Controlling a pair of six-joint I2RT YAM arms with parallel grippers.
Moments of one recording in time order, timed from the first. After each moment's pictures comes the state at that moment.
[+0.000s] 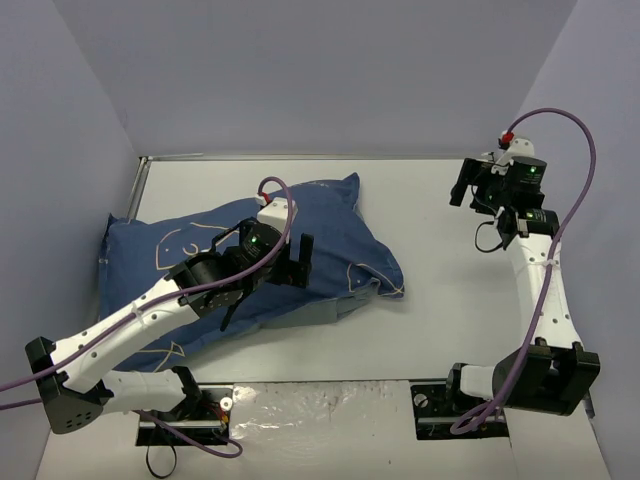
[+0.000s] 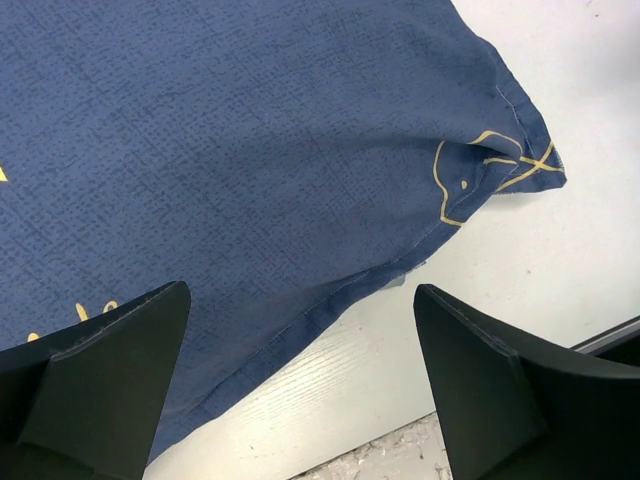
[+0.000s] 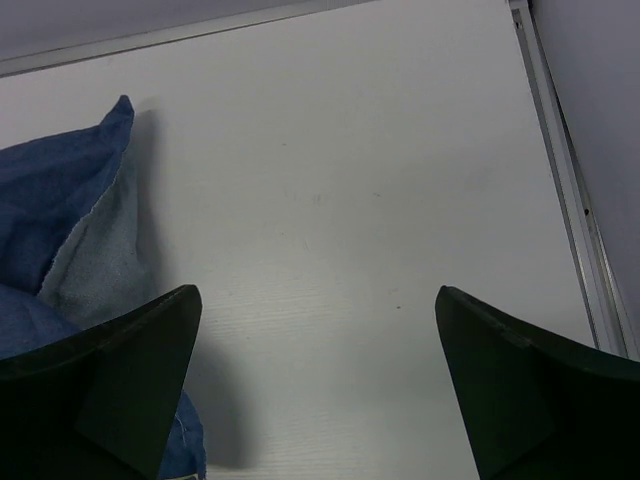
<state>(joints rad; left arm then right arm) -0.95 1.16 1.24 -0.73 -0.36 -0.48 -0.15 1.28 1.24 -0.48 -0.11 0.10</state>
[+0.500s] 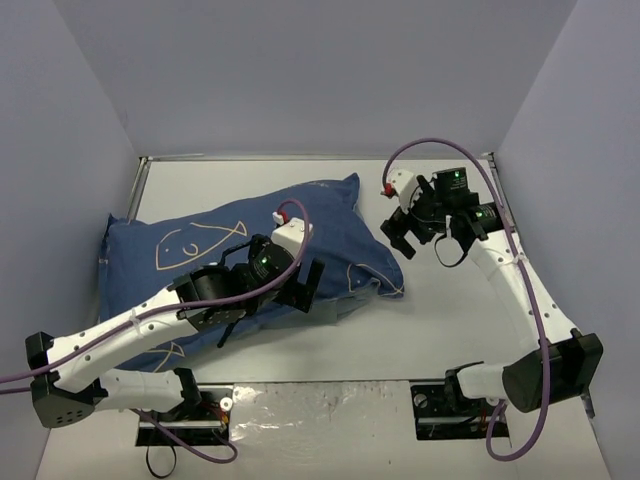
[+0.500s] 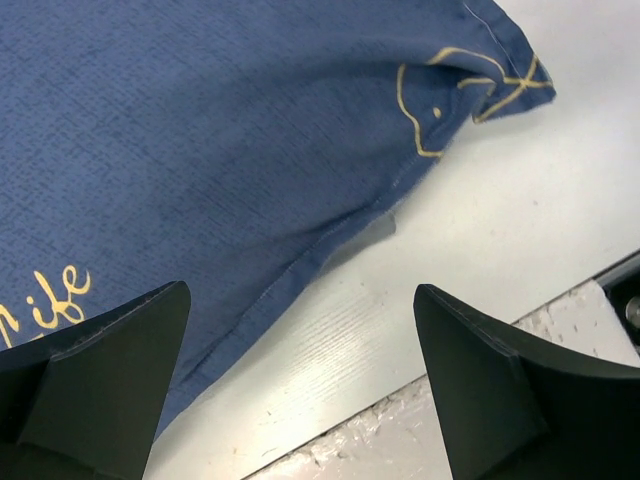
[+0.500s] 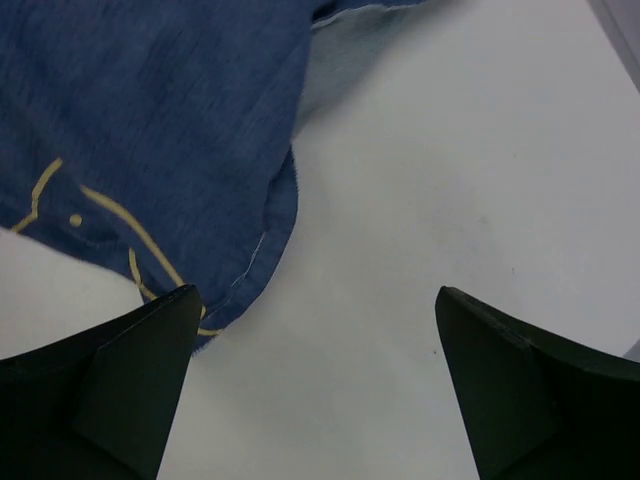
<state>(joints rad) -1.07 1.15 1.24 -0.80 -0.40 -0.45 0.25 1.30 1.28 -0.73 -0.26 -0.53</state>
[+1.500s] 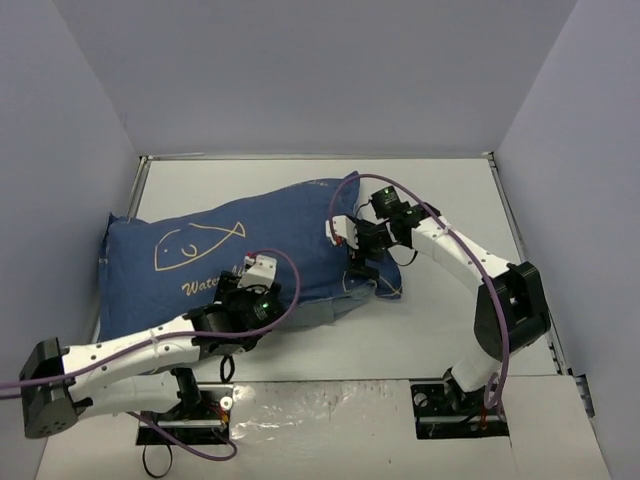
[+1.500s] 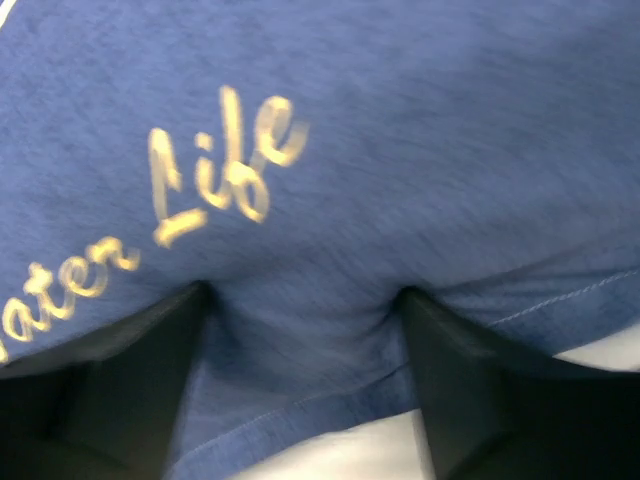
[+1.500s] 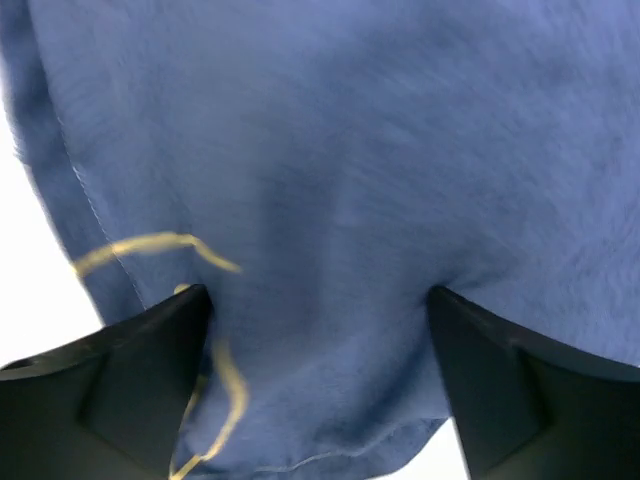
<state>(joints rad) -1.14 1.05 0.75 -0.72 -0.94 -0.55 0.46 1.61 1.22 -0.71 -0.57 -1.07</state>
